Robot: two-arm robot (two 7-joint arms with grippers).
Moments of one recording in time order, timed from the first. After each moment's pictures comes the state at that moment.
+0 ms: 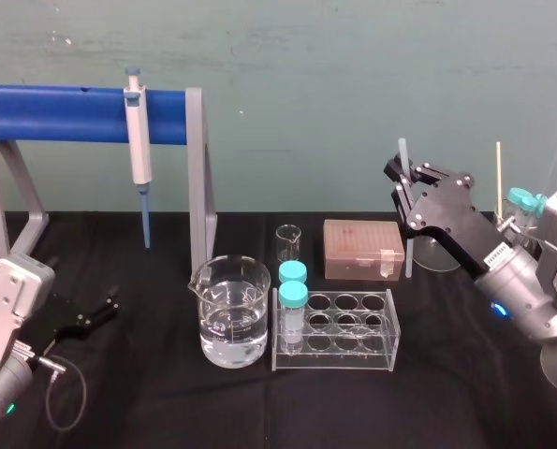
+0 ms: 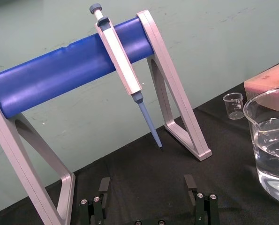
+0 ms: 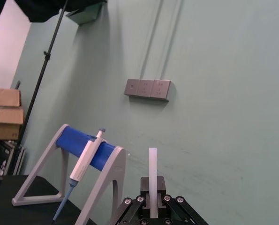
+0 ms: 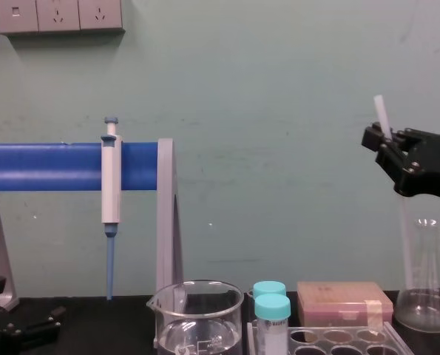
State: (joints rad) left arm -0.20 0.60 0.45 -1.41 -0.25 -0.12 0.03; right arm 0.43 0.33 -0.25 -1.17 0.35 -0.57 0.59
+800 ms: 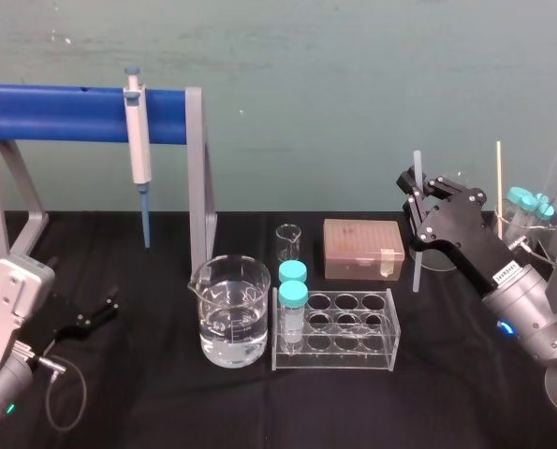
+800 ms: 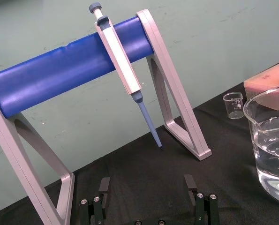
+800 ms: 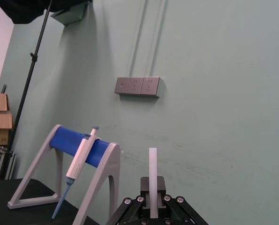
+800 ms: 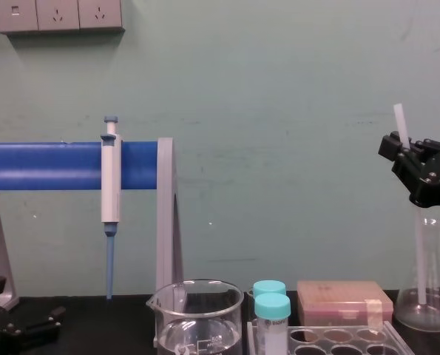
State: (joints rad) left arm -0.20 0.60 0.45 -1.41 -0.25 -0.12 0.03; right arm 0.34 0.31 -0.20 -1.24 0.34 -0.55 0.55
